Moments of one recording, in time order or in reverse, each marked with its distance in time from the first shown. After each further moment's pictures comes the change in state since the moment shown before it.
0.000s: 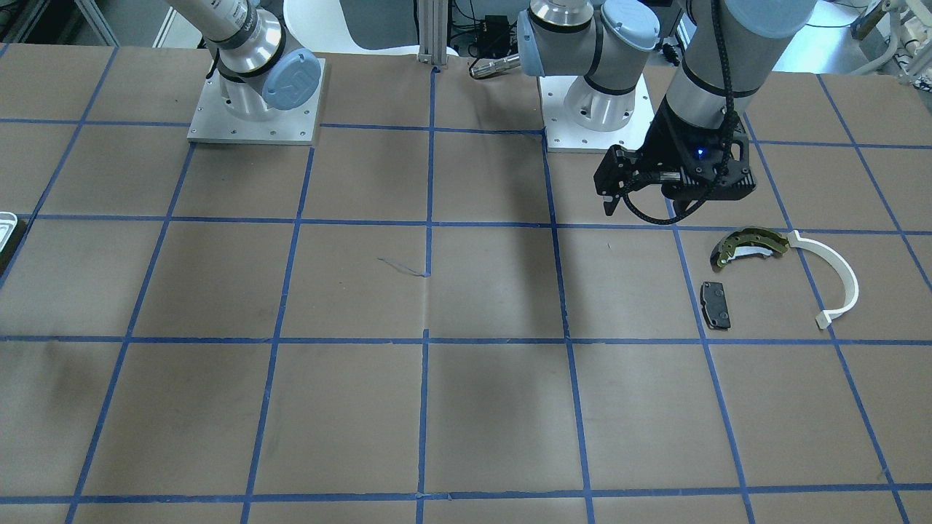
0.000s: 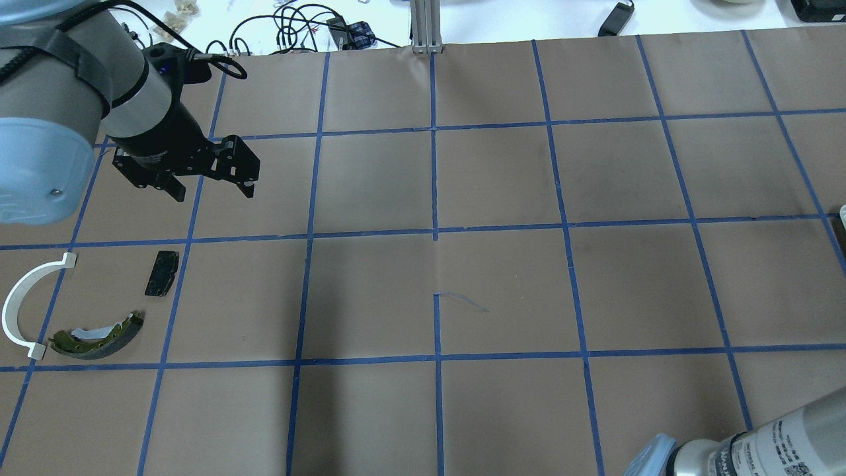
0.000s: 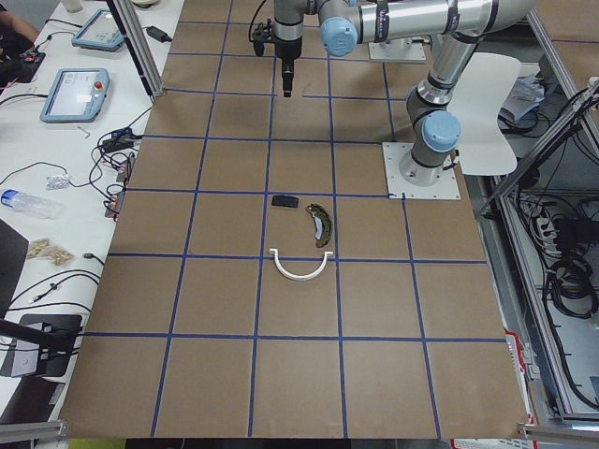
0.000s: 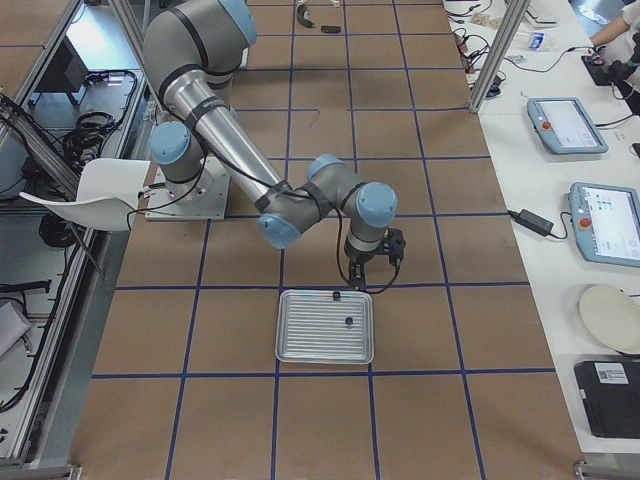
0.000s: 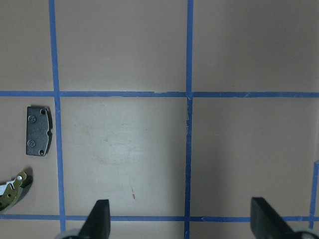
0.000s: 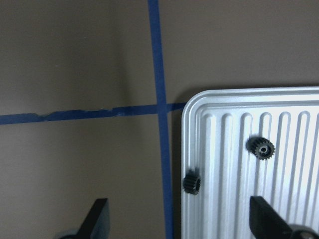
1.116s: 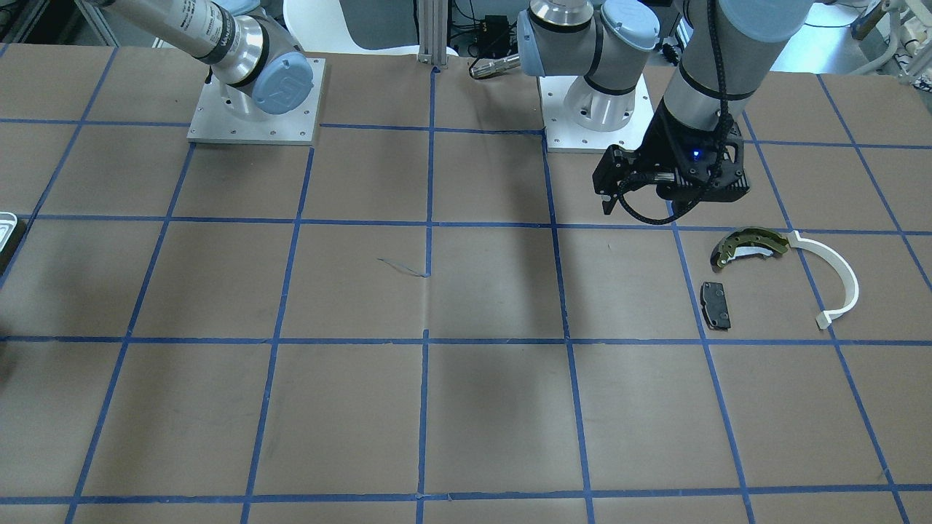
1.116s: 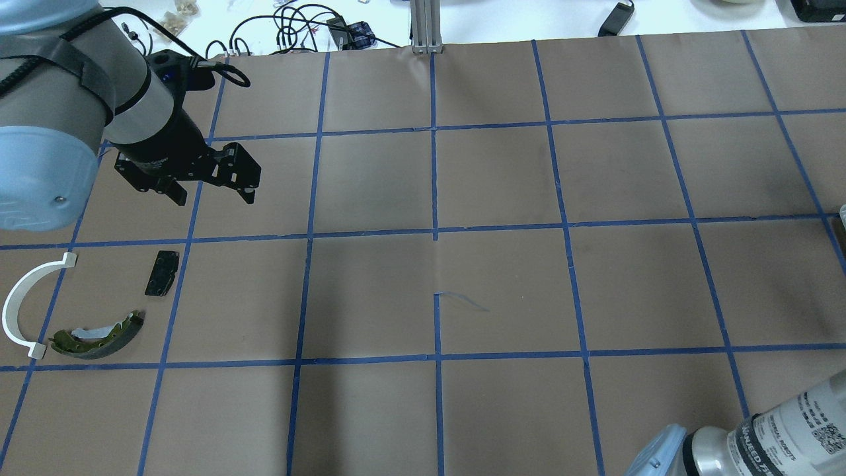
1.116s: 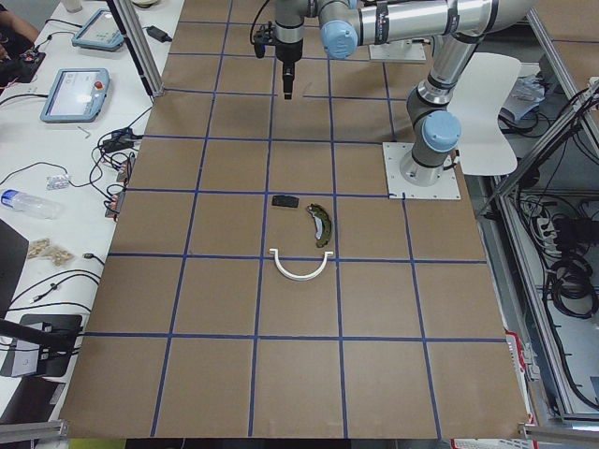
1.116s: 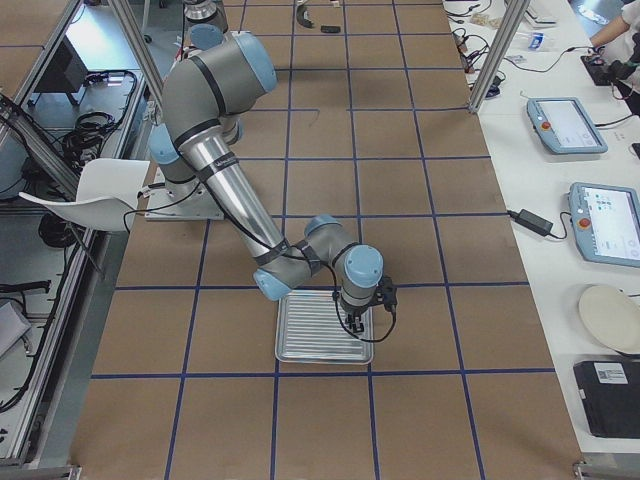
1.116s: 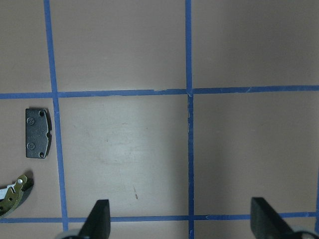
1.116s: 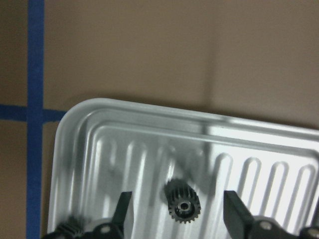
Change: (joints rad) left arm 0.000 0.003 -0.015 0.004 0.001 0.031; right arm -0.080 0.152 -0.018 -0.199 0.004 -0.240
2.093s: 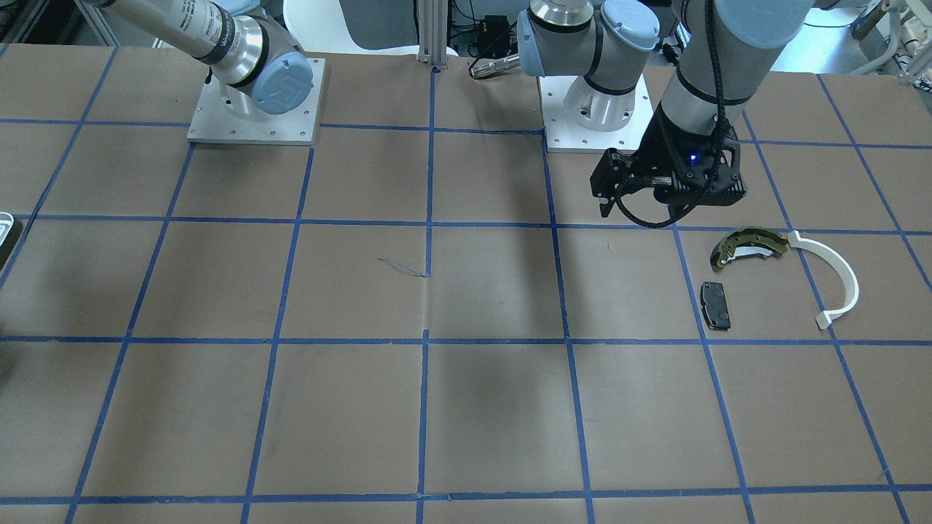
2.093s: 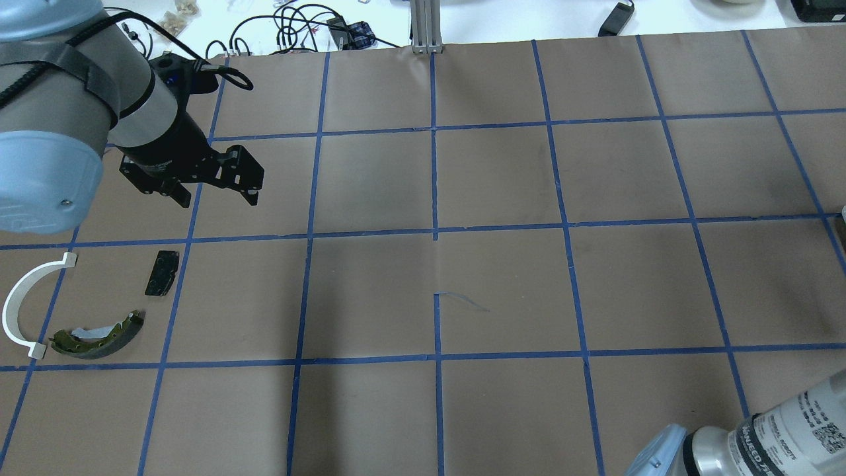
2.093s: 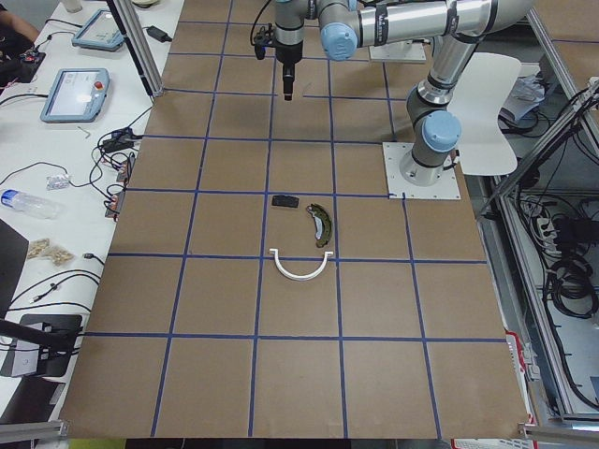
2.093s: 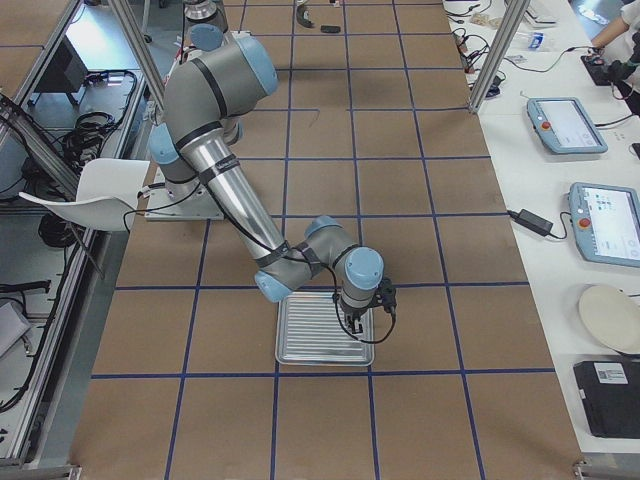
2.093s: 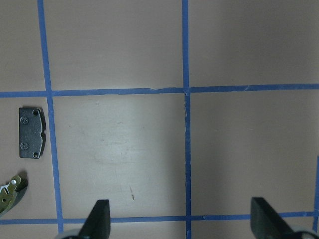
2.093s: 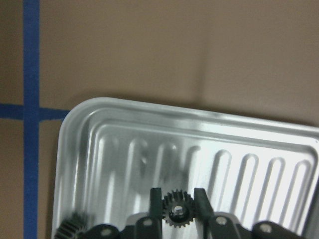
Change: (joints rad) left arm 0.000 -0.001 -0.011 0.014 -0.005 0.000; right arm 0.004 -0.019 0.000 -0.003 -0.014 0.003
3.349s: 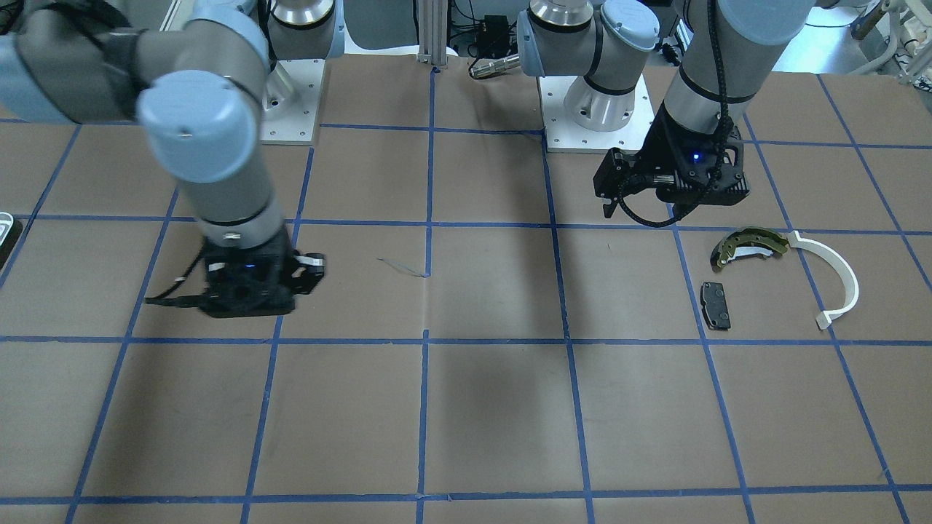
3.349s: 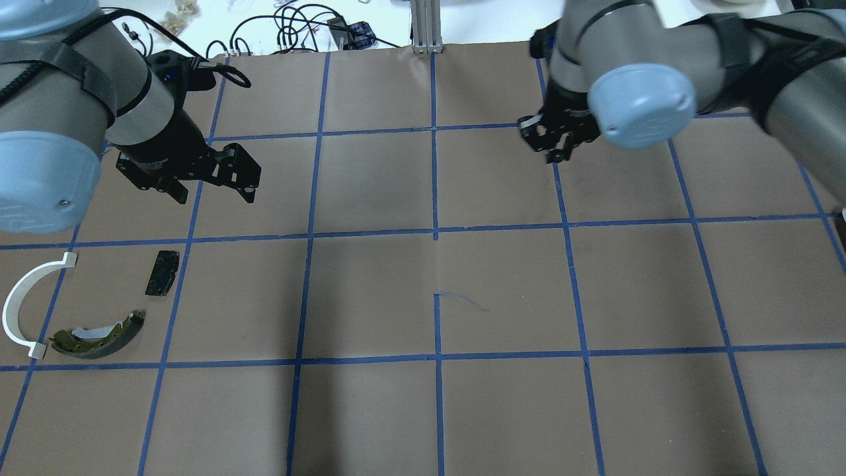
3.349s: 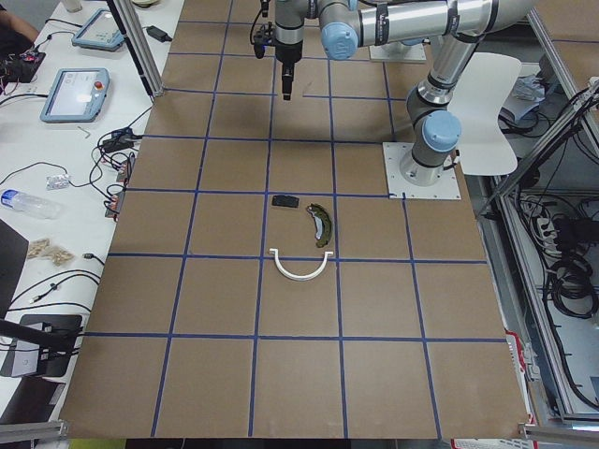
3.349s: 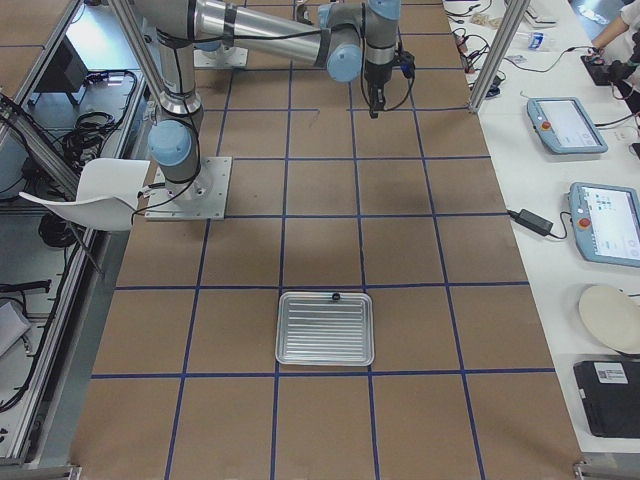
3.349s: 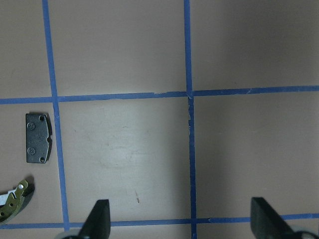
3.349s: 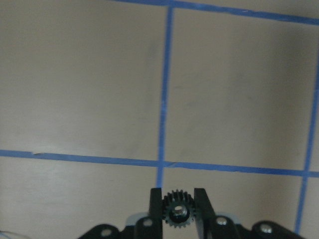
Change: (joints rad) left arm 0.002 0.001 0.000 0.012 0.005 0.021; right arm 1.097 -0.313 0.016 0.345 -0.008 1.104
